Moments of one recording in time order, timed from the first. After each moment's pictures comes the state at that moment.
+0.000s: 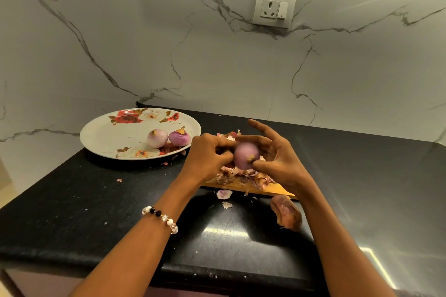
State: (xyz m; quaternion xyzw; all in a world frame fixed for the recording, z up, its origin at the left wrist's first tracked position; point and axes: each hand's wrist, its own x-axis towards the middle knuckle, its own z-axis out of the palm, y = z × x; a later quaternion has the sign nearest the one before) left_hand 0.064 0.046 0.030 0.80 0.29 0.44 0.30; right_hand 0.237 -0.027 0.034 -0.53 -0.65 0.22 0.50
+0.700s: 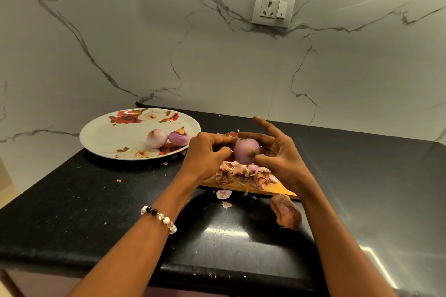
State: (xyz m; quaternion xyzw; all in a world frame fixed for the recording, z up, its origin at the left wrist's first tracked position) left_hand 0.066 0.049 0.028 0.76 0.30 0.45 0.36; right_hand 0.242 -0.026 0.034 -0.53 -0.63 0.22 0.52
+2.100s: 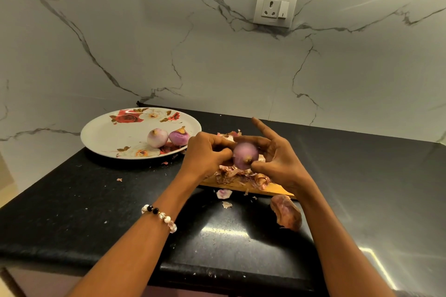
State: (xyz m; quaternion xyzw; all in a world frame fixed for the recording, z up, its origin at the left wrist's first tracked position) left_hand 0.064 0.048 0.029 0.76 0.33 0.45 0.34; right_hand 0.235 -0.028 0.035 -0.56 -0.65 0.21 0.47
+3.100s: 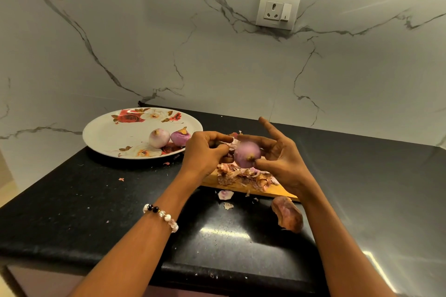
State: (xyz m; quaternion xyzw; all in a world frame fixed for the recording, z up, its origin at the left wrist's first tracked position) left_hand 0.066 0.052 0.029 0.68 0.35 0.46 0.44; right_hand 0.243 -0.026 0.033 -0.52 -0.64 0.24 0.51
